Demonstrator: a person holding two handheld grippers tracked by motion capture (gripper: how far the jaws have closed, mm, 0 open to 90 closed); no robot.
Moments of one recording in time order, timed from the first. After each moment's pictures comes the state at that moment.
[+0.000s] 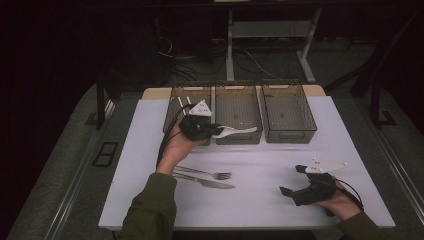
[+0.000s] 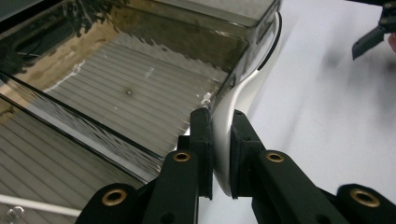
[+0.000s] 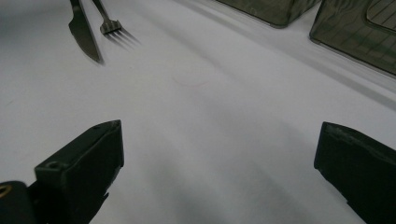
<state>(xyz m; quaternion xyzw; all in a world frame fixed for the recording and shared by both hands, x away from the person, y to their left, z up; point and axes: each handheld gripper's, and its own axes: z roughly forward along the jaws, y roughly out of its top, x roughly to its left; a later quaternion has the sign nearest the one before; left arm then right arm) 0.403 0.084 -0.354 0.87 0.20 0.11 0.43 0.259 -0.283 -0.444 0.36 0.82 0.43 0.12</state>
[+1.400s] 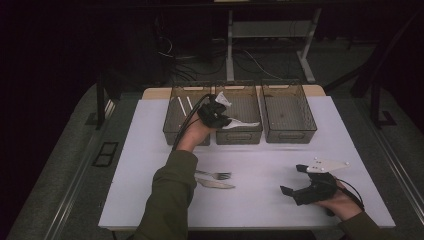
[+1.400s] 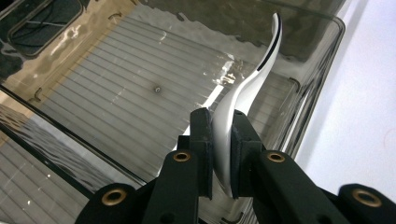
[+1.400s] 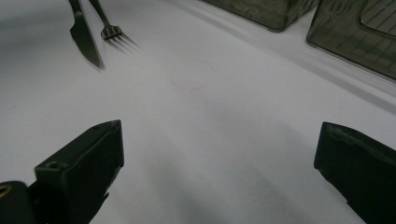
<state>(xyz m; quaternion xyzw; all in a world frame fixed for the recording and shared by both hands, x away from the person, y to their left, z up) 0.456 0.037 -0.373 0.91 0.22 0.13 0.34 0.260 -0.285 -0.442 0.36 0.82 0.44 0.12</state>
